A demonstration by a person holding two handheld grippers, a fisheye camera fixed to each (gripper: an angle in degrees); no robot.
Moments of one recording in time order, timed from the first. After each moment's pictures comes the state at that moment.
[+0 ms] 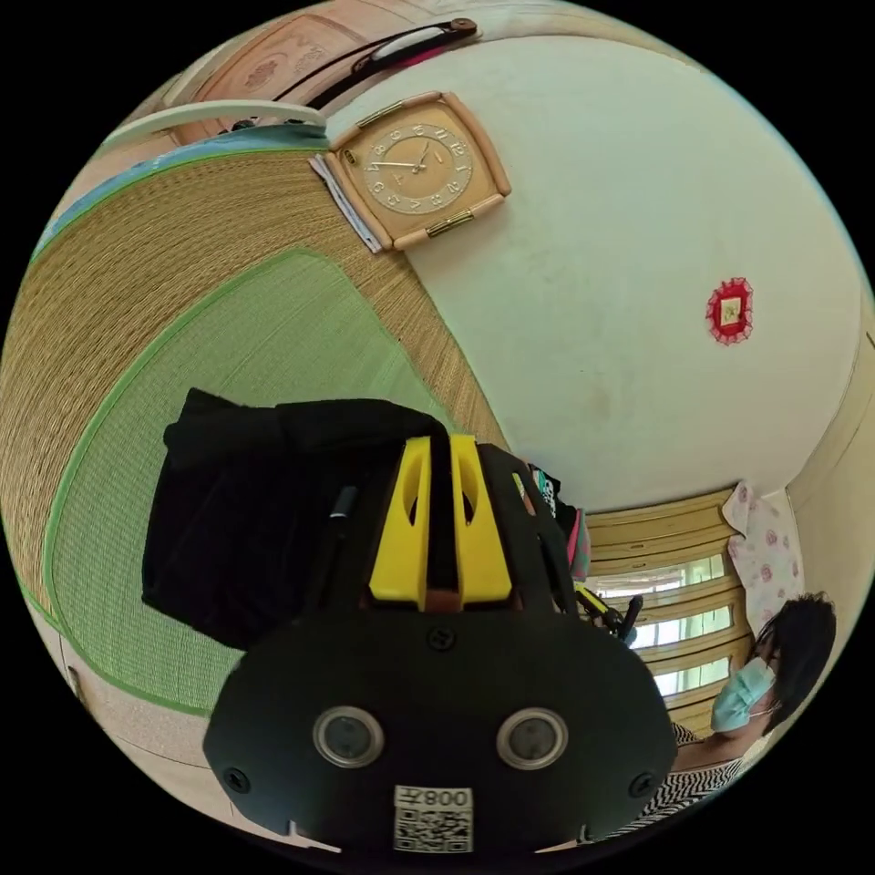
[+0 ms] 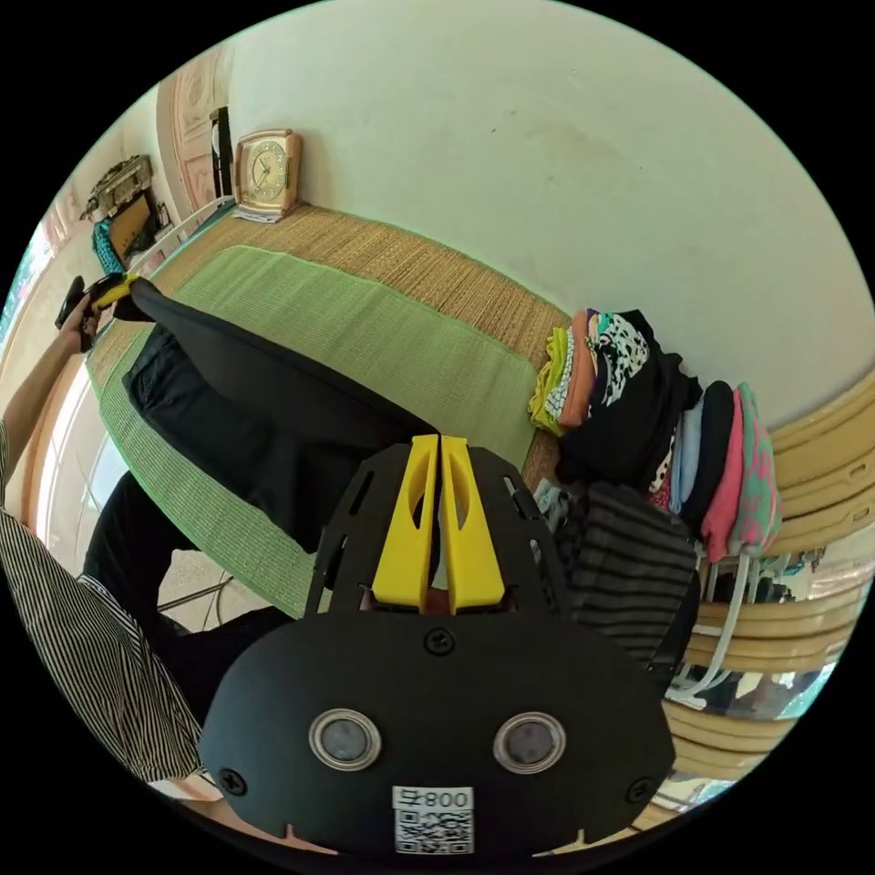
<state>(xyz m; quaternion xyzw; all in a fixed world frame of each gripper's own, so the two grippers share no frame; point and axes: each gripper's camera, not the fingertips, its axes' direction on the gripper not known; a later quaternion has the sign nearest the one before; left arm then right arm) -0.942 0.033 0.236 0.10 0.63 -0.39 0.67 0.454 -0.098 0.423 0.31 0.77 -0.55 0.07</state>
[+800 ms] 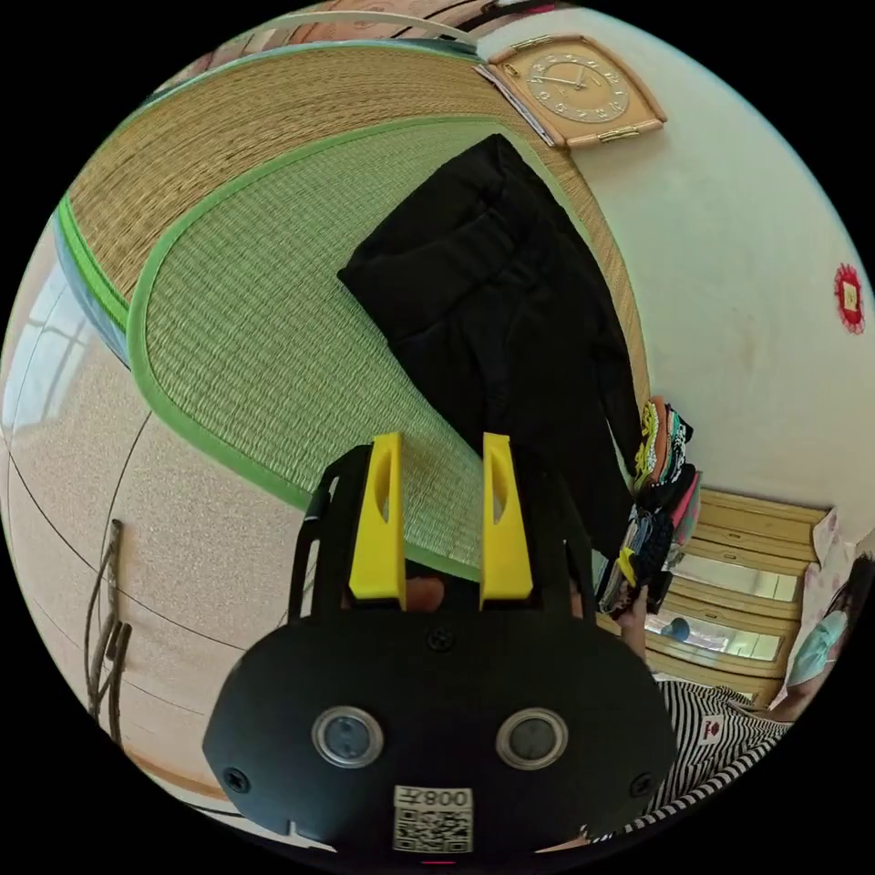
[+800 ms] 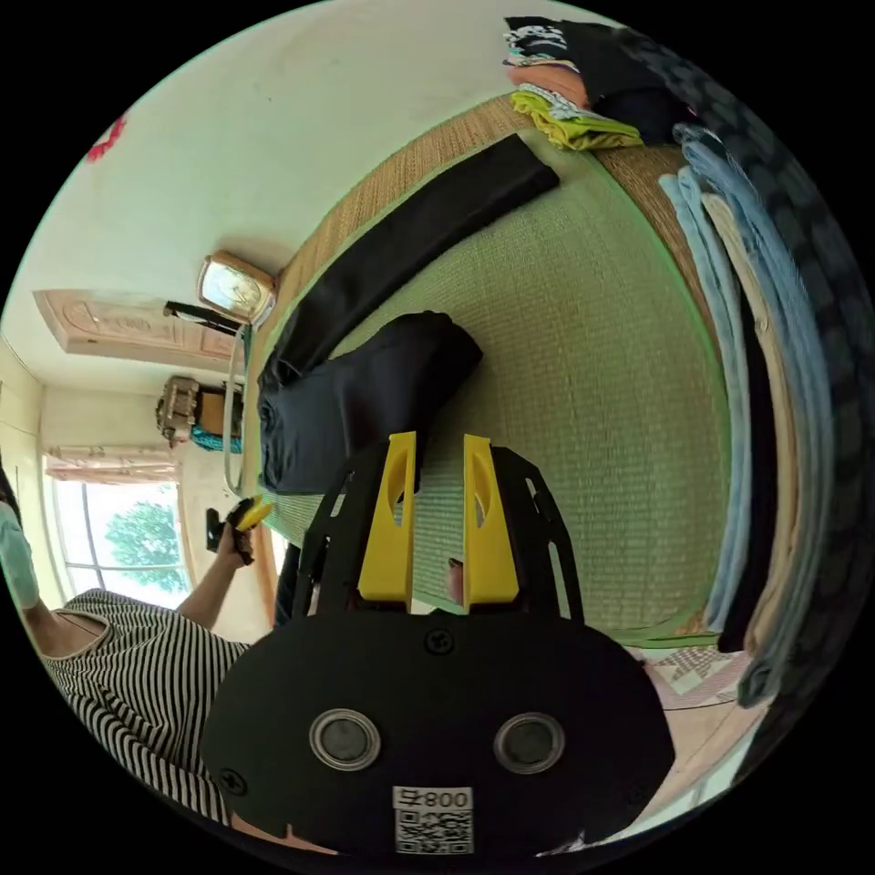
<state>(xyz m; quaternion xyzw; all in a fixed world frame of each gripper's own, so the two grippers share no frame) -0.613 0.183 0.387 -0.09 0.56 -0.42 0.71 0.387 -0.213 0.200 0.30 0.53 -0.58 0.55</state>
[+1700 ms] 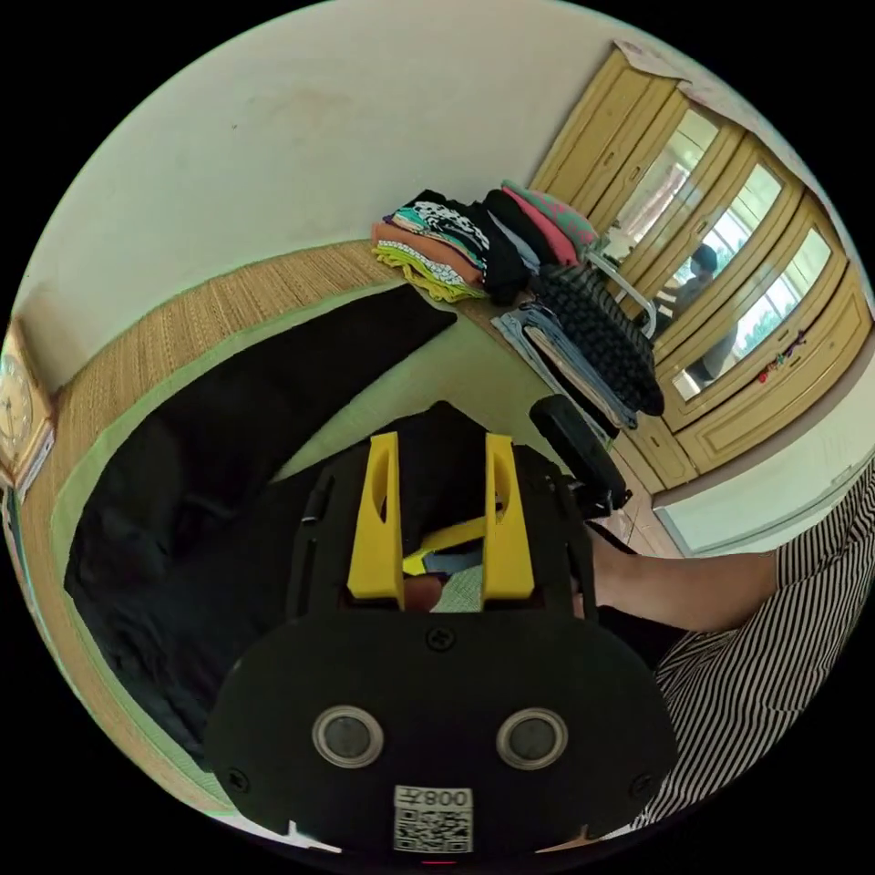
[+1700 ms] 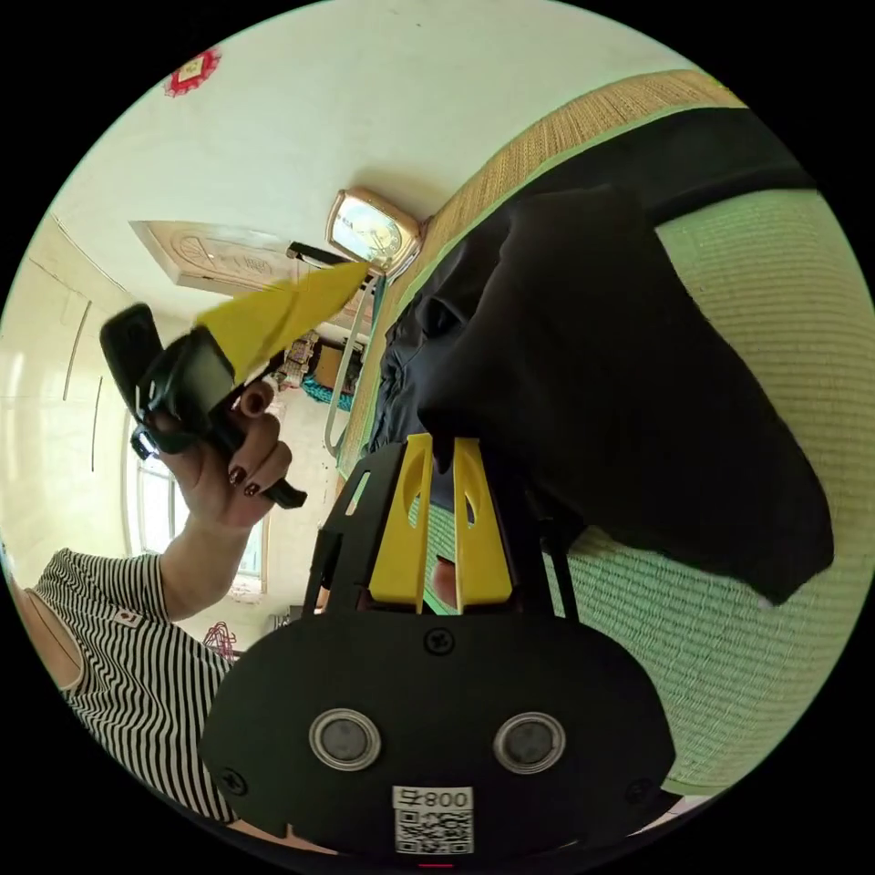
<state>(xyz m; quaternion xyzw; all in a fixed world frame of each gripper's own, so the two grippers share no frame) -0.088 -0.024 0.267 0.19 0.49 0.20 0.83 0.358 -0.373 0.314 0.12 0.51 -0.65 0.55</state>
